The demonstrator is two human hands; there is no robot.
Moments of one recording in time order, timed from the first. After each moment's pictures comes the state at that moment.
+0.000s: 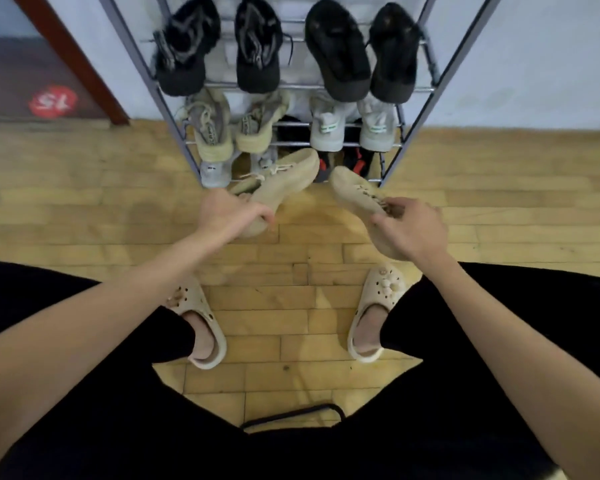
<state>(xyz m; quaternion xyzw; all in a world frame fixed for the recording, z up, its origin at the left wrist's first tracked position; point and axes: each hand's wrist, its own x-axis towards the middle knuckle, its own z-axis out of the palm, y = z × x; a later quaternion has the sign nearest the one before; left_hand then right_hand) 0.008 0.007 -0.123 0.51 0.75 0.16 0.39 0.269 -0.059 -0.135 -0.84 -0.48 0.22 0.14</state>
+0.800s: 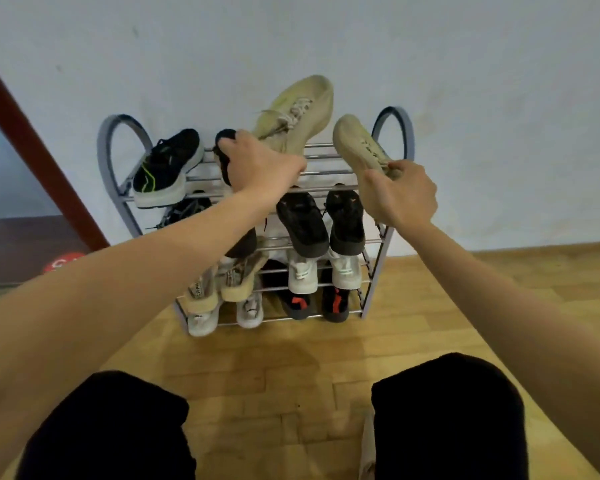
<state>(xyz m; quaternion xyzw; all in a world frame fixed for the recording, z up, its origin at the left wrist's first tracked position) 0.138 0.120 0.099 0.60 0.63 0.44 0.22 0.313 0.079 0.057 -0.79 -0.41 0.09 0.45</state>
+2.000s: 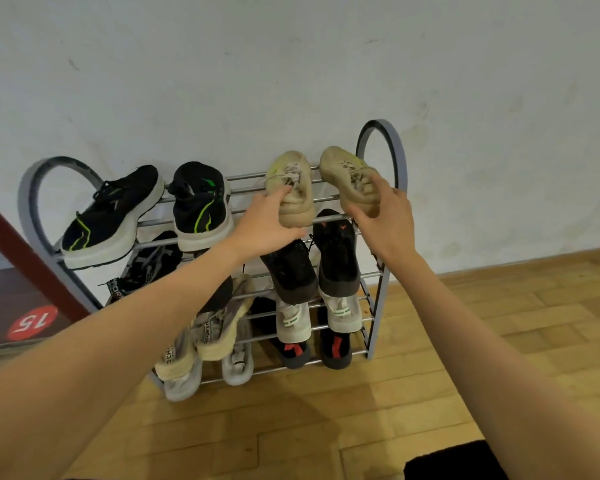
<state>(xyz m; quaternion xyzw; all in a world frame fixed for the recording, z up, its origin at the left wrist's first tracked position) 0.181 0.225 0.021 0.83 0.48 0.23 0.18 0.375 0.168 -0.014 -0.70 -0.52 0.05 0.48</state>
